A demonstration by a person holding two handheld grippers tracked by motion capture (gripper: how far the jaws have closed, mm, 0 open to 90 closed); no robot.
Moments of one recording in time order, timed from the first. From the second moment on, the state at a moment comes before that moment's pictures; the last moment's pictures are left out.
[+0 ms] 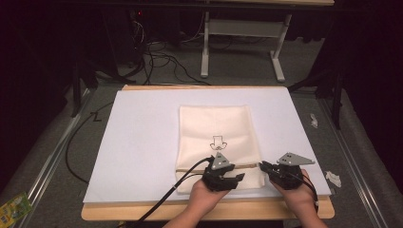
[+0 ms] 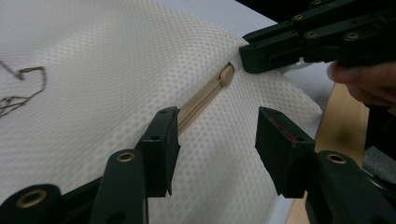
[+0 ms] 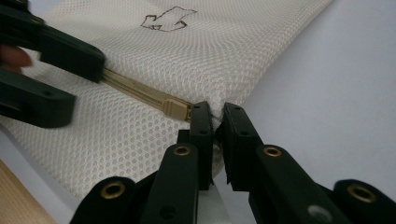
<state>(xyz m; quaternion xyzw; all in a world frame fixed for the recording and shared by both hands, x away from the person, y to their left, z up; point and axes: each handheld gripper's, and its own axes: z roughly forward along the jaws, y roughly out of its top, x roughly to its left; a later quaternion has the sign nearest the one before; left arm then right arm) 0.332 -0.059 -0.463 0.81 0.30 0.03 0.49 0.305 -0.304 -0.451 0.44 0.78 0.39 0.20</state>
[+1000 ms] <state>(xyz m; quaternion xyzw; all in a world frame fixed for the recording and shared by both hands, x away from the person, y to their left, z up) 0.331 -0.104 -0.468 0.79 0.33 0.06 0.51 0.303 -0.301 -0.446 0.43 0.78 0.41 0.21</state>
